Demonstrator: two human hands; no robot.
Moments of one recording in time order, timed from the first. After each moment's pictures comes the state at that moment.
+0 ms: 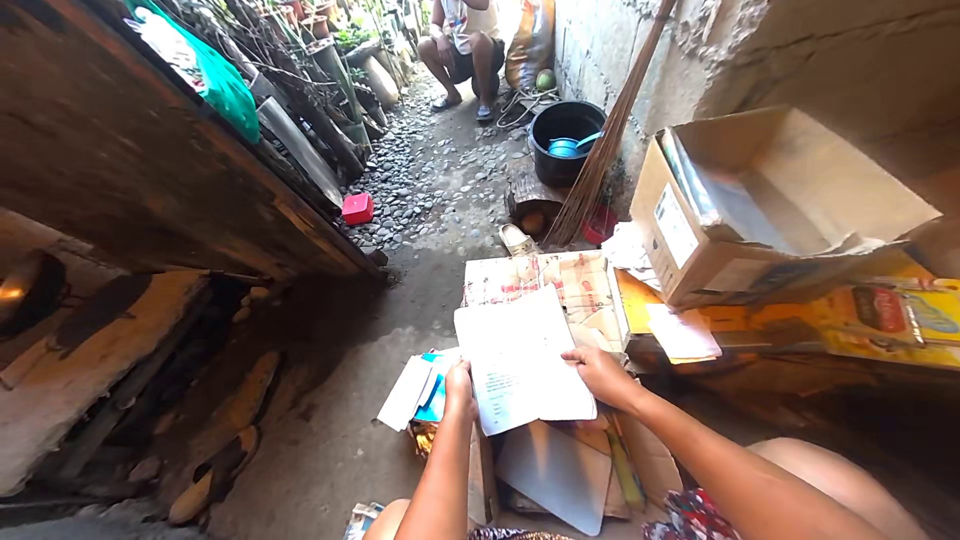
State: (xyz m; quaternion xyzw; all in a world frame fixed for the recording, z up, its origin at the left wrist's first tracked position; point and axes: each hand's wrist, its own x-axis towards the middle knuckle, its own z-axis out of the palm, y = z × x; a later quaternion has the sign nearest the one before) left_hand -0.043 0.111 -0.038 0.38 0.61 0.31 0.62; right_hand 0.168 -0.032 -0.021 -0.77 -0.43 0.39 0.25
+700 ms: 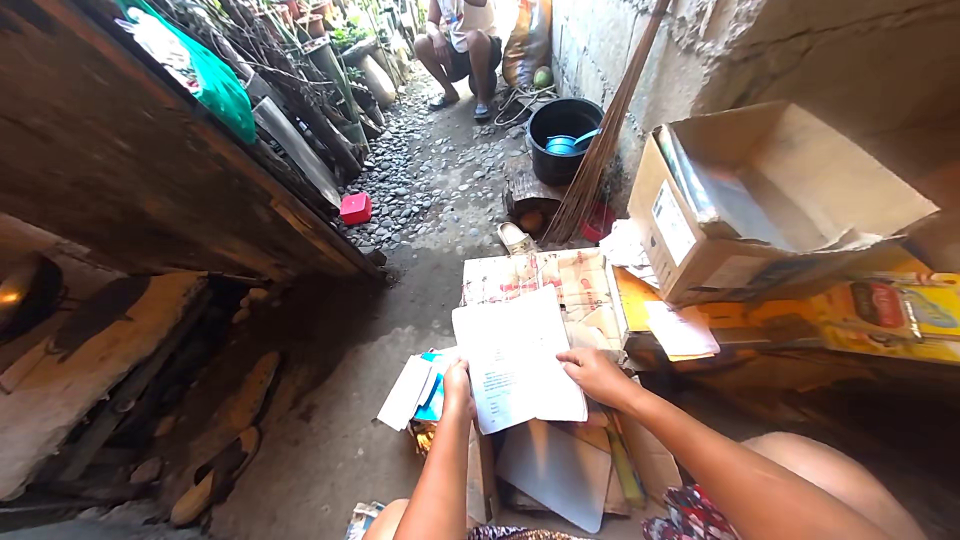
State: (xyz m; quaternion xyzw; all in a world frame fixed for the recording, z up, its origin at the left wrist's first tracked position) left_hand -0.044 0.113 -0.043 0.38 0.62 0.30 0.62; right_hand 0.166 -0.031 -0.025 -0.76 -0.44 0.41 0.25
